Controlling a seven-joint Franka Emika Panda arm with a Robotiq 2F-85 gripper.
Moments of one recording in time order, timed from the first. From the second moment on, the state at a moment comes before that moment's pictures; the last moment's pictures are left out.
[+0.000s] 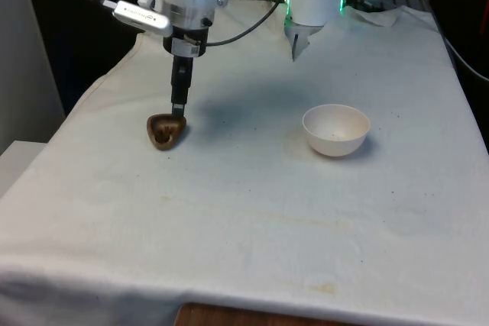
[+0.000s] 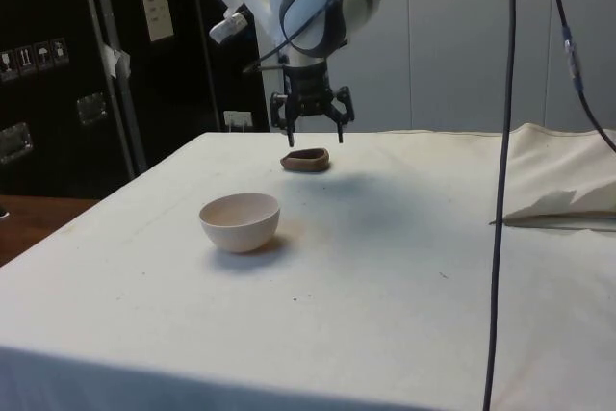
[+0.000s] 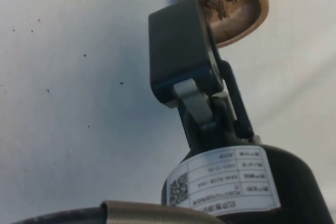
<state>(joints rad) 0.02 0.52 -0.37 -2.06 -0.04 2.65 1.07</state>
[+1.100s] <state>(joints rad) -0.02 0.55 -0.41 -2.05 0.09 2.70 0.99</state>
